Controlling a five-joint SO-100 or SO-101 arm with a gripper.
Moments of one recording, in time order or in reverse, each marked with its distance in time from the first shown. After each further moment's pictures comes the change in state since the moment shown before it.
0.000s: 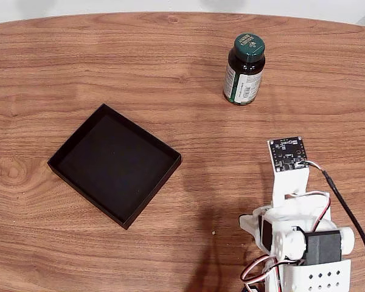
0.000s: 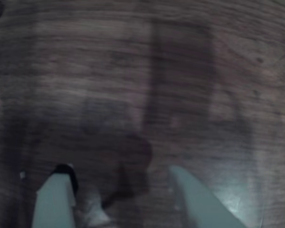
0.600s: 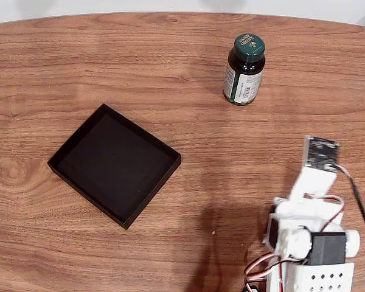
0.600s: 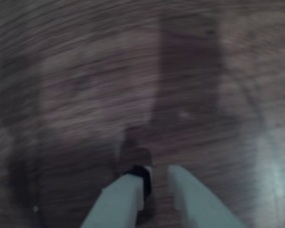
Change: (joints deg) arm -1.3 0.4 -0.9 7.5 -15.6
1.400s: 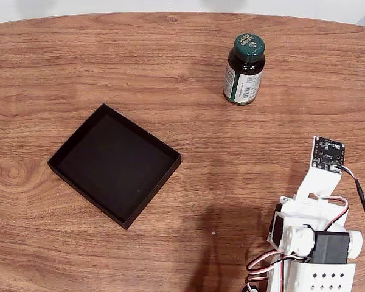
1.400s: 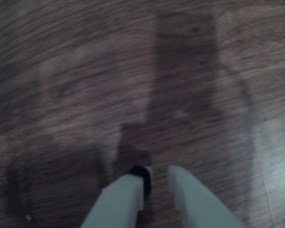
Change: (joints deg) arm 9.8 0.0 0.0 0.0 0.0
